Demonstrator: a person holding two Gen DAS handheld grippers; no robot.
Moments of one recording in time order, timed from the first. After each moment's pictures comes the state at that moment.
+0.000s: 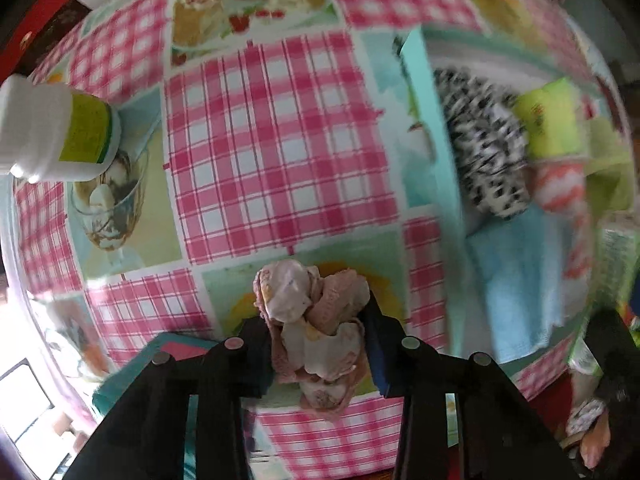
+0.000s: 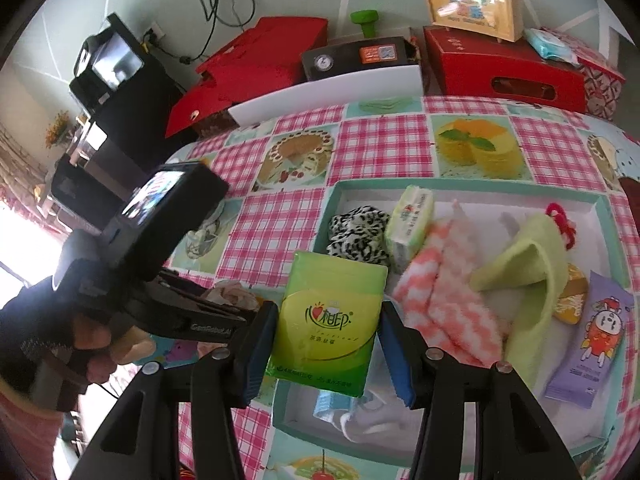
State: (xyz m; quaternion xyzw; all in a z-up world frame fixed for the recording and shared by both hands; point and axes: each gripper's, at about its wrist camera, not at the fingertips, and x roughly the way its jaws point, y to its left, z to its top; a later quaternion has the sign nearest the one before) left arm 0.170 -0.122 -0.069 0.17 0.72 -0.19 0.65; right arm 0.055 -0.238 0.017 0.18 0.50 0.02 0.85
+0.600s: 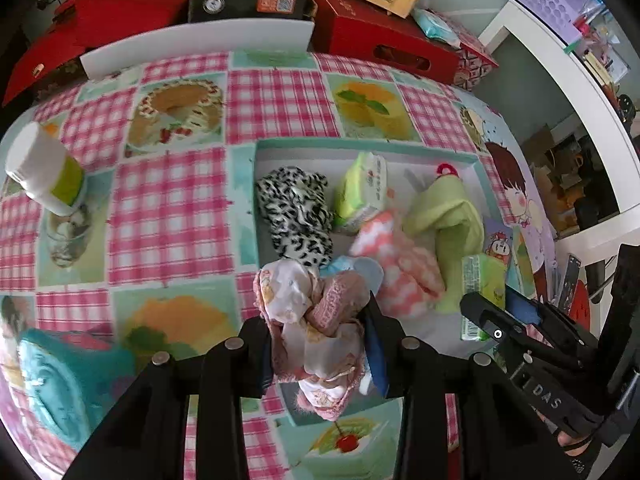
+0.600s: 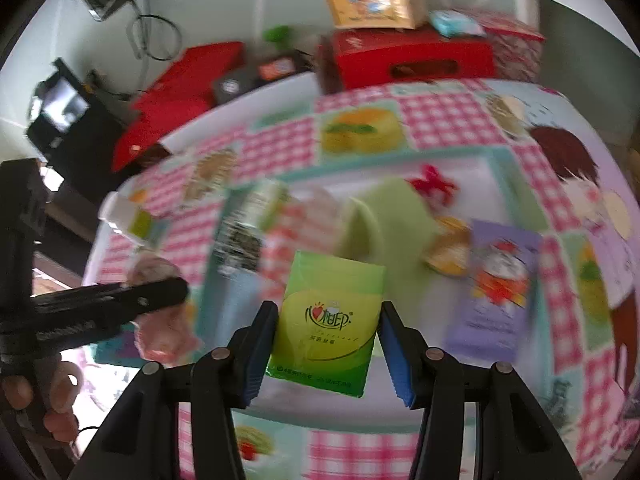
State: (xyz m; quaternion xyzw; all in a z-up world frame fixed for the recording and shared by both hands) left arm 0.113 -0.149 -0.012 0.05 0.59 -0.29 0.75; right arm -0.003 -0.311 0.005 0.20 0.51 -0.10 0.83
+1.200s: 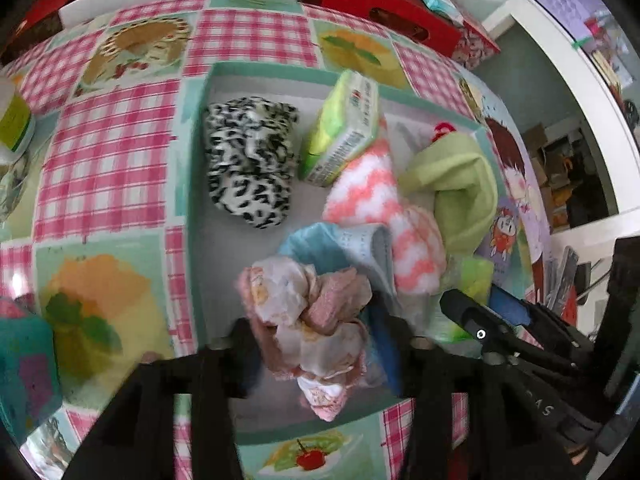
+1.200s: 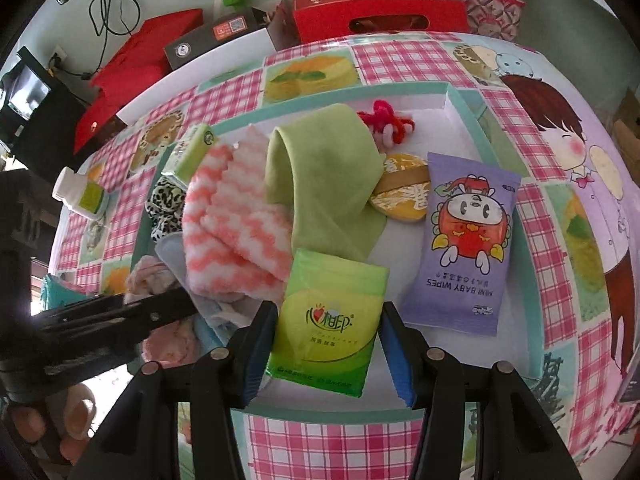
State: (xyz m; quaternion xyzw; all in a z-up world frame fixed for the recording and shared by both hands) left arm 0.095 -0.164 -0.059 0.01 0.63 -0.30 0.72; right arm -0.008 -0.321 -0.027 0.19 0.56 -0.11 0.80
